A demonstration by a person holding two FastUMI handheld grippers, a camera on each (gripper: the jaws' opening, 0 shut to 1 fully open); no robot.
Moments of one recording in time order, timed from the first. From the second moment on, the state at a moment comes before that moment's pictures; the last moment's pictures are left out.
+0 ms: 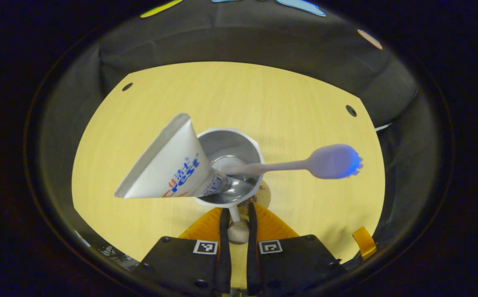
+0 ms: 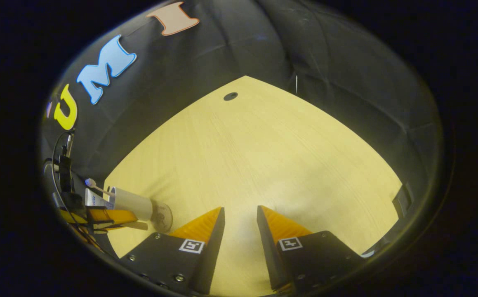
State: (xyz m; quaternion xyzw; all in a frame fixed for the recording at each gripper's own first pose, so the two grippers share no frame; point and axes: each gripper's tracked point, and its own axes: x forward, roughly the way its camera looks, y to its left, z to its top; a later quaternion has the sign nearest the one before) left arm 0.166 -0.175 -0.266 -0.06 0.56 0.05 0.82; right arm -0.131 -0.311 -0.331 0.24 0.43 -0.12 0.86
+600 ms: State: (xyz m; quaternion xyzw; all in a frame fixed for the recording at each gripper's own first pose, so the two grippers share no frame) left arm 0.118 -0.209 -0.282 -0.05 0.58 0.03 0.81; right arm -0.146 -0.325 -0.340 0.25 0.43 -0.12 0.86
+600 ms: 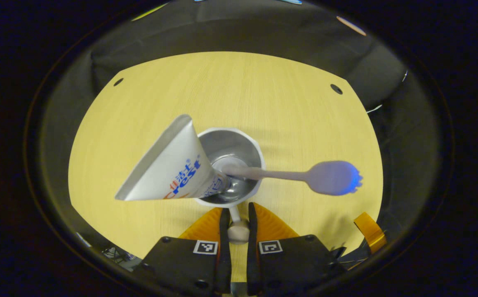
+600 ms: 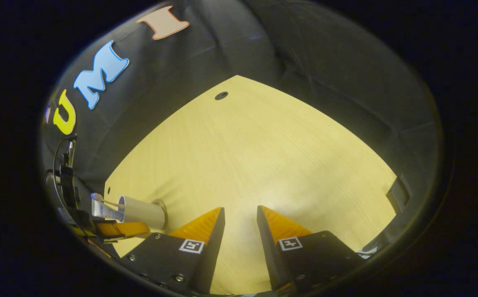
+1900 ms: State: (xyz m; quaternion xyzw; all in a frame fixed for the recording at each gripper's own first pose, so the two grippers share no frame) left arm 0.133 -0.193 -0.276 -0.02 0.54 0.01 0.84; right arm -0.172 -0.303 -0.334 0.24 0.43 -0.06 0.87
